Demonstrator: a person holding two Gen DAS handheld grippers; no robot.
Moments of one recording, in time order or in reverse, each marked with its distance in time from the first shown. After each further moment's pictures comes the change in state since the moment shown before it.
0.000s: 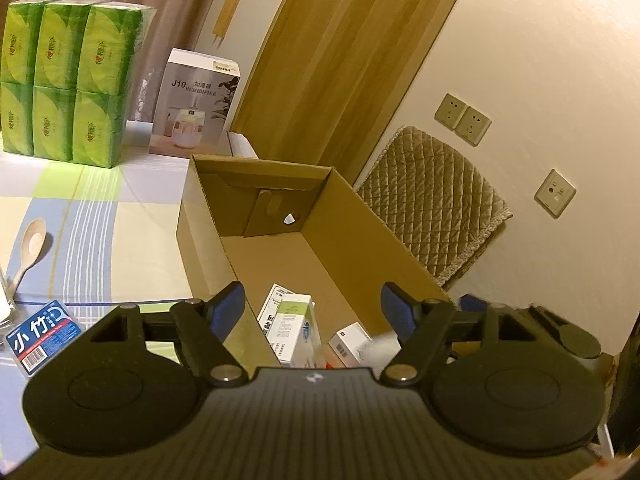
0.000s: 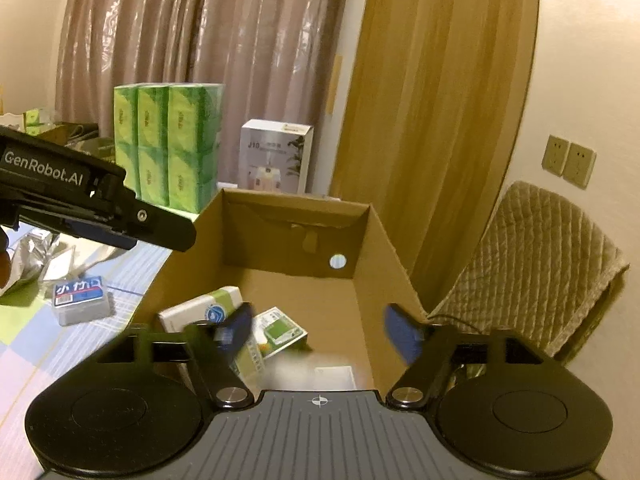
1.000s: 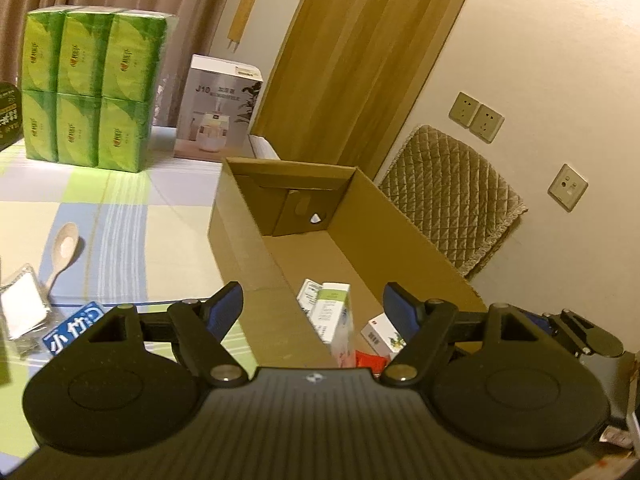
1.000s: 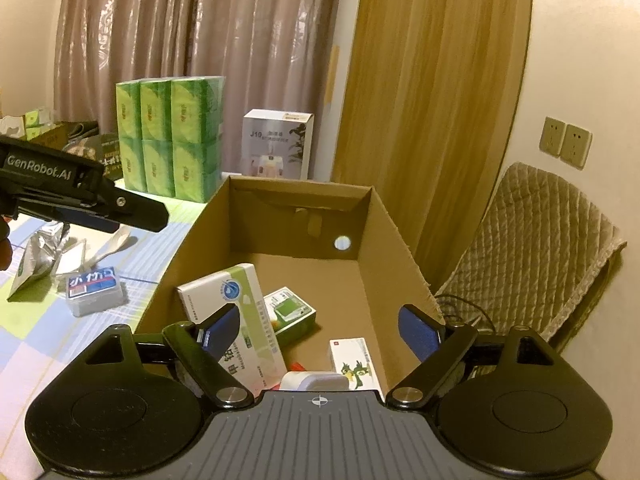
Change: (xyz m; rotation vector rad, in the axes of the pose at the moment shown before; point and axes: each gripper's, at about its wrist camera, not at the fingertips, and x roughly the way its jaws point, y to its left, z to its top) left arm -0.020 0.019 -0.001 0.023 -0.003 0.053; right arm -0.016 0.005 -0.007 0.036 0.047 0.013
